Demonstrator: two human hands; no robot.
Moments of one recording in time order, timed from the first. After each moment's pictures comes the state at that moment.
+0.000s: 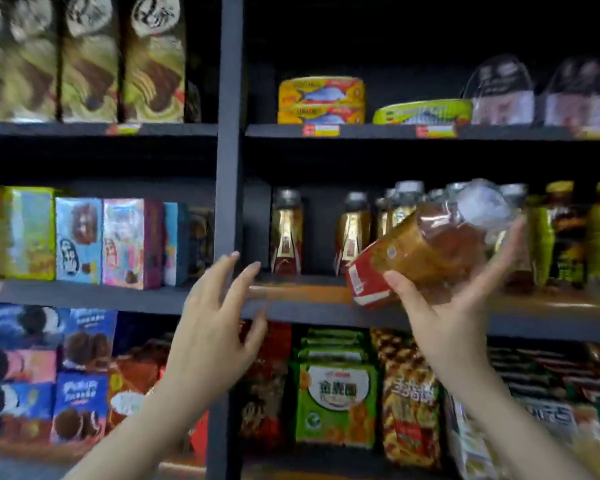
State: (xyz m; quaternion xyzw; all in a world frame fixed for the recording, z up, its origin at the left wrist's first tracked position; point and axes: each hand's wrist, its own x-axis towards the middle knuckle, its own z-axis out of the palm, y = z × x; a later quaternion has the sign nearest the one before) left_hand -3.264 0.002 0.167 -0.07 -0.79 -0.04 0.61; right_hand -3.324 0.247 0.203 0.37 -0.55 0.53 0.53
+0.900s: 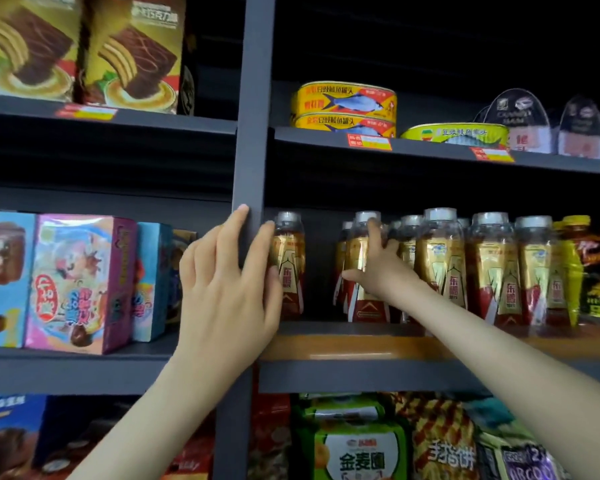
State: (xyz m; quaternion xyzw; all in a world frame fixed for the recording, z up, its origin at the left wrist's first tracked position) left_hand -3.348 -0.050 0.237 -0.06 -0.67 0.01 0.74; right_hand -3.459 0.146 0.299 0.09 -0.93 0.19 0.30
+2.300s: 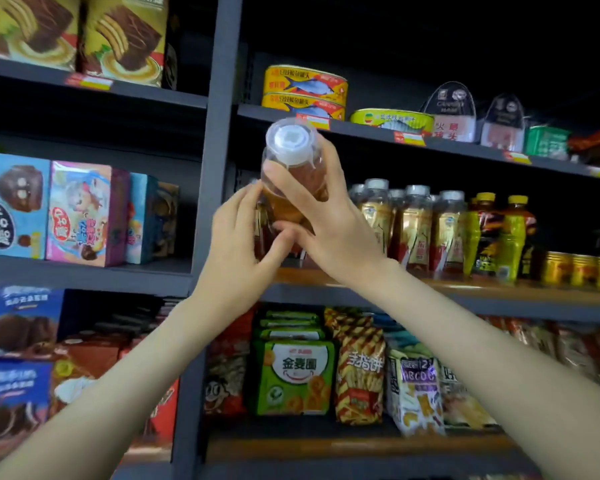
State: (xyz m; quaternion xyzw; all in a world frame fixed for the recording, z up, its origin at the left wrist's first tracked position) left_hand -3.276 0.023 0.223 -0.25 -0.72 -0.31 0.56; right_hand -3.303 0.174 0.274 0.50 -0.66 0.12 0.55
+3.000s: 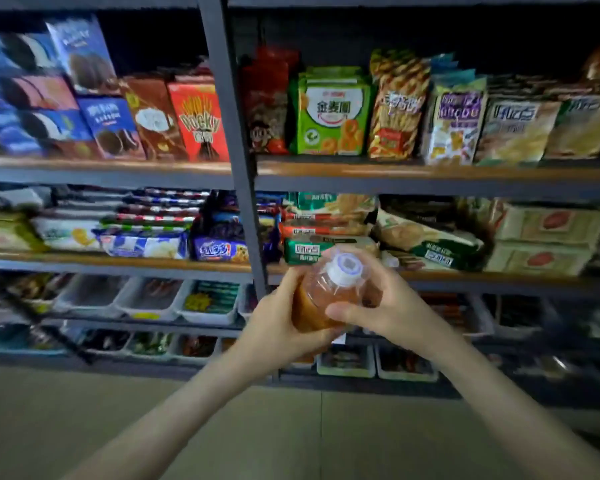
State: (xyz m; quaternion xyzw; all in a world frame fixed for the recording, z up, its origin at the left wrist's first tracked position) left_hand -3.059 0.119 -0.073 -0.04 -0.87 -0.48 0.09; right_hand -3.118 0.293 -0.039 0.34 -0.72 0.59 -0.14
